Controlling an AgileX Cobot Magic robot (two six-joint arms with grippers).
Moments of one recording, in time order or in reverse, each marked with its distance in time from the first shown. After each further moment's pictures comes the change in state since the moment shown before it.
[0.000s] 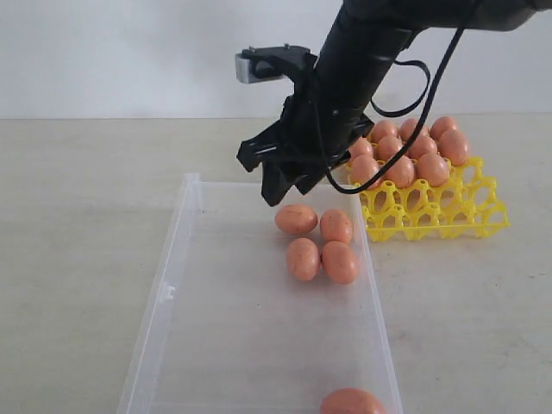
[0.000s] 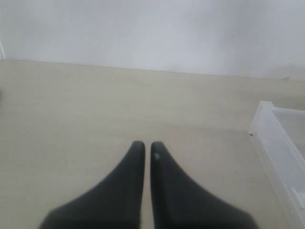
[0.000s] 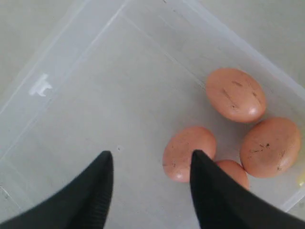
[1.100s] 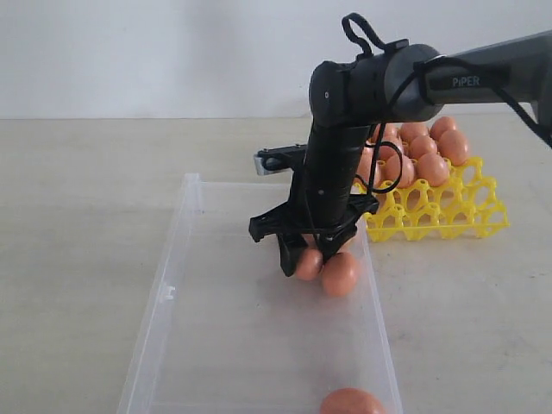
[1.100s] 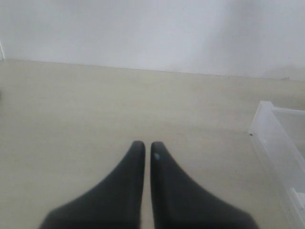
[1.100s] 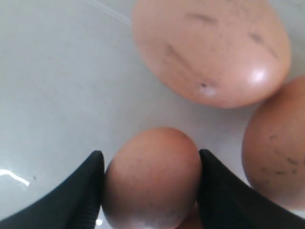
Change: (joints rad) left arm 0.000 0.000 0.000 0.000 0.000 0.000; right arm 0.000 0.250 -0.002 -0.092 -0.011 0.213
